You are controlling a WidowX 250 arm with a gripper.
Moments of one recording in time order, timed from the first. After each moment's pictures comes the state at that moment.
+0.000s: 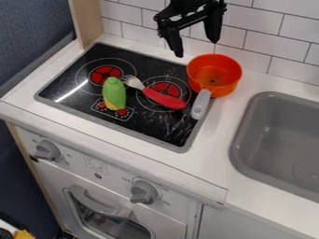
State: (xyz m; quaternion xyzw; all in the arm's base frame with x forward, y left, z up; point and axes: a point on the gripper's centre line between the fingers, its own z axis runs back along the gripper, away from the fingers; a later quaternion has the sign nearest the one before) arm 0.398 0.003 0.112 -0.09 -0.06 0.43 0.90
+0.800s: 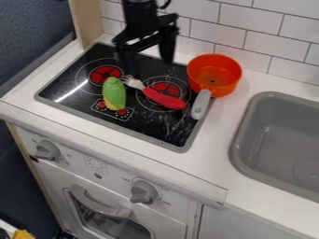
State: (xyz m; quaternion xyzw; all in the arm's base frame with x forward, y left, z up) arm 0.344 0.057 0.088 -0.03 -0.06 0.53 0.85
